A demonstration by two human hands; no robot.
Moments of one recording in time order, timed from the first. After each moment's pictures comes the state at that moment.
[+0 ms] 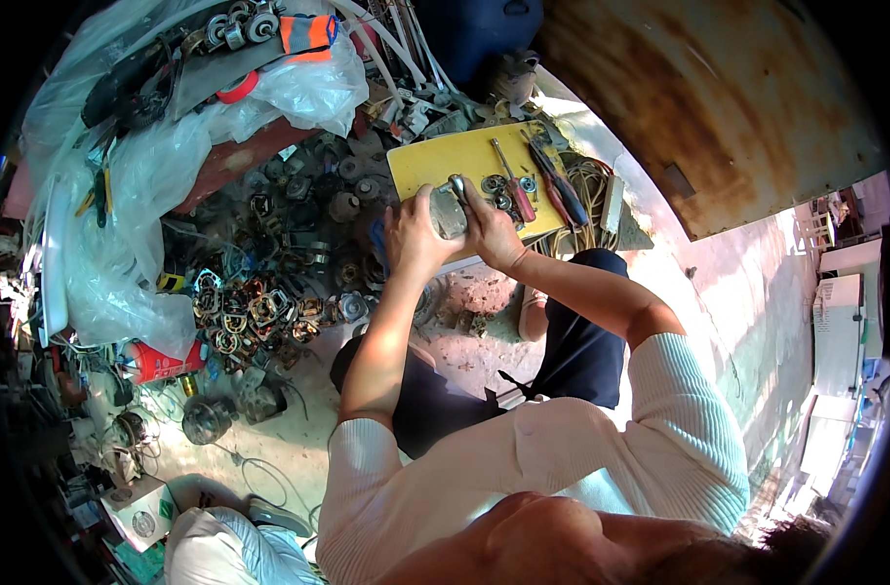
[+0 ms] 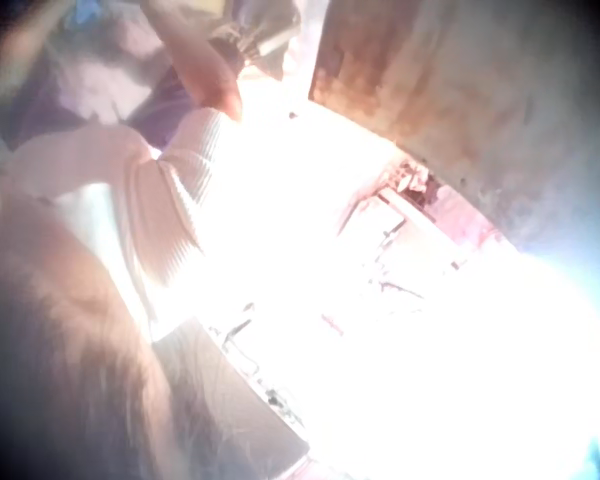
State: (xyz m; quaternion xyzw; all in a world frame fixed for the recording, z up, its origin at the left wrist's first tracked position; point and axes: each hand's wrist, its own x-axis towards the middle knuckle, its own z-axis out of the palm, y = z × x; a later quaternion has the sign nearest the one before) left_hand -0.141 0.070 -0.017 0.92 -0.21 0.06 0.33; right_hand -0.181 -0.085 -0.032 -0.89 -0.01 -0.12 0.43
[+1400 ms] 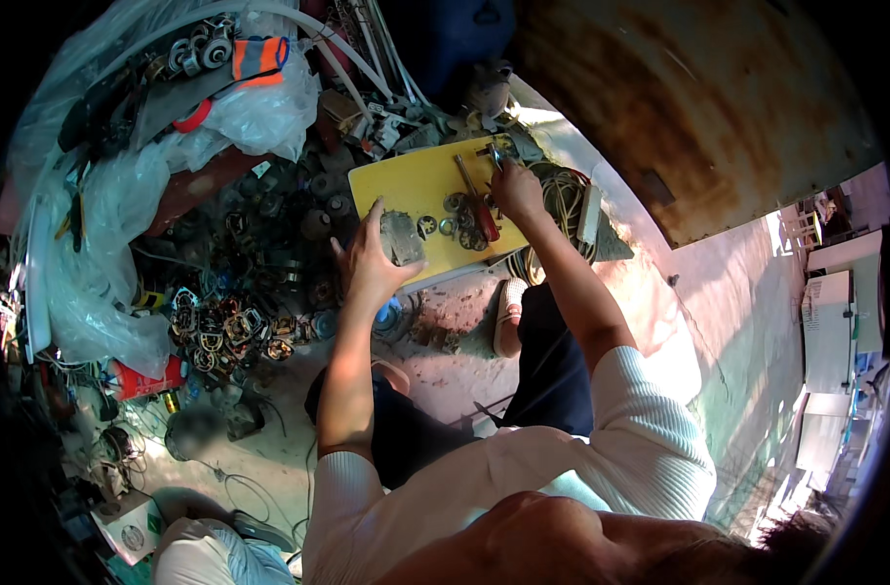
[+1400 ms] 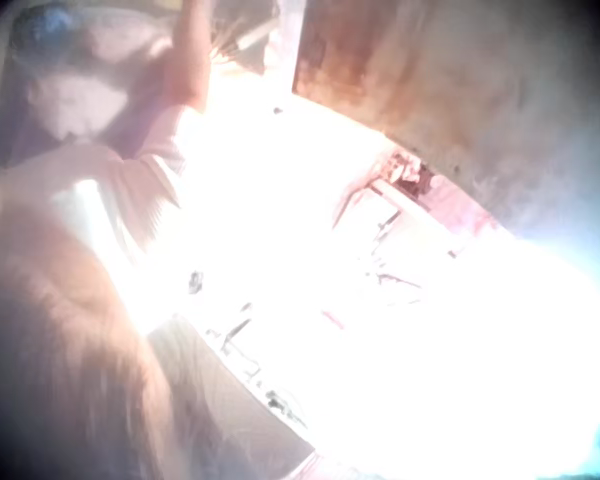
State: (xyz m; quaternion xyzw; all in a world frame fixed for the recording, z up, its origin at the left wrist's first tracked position) left_hand -0.148 0.071 -0.007 0.92 -0.19 -0.01 0.36; right_hand -0.120 -0.223 -0.047 -0.96 0.17 -0.16 0.17
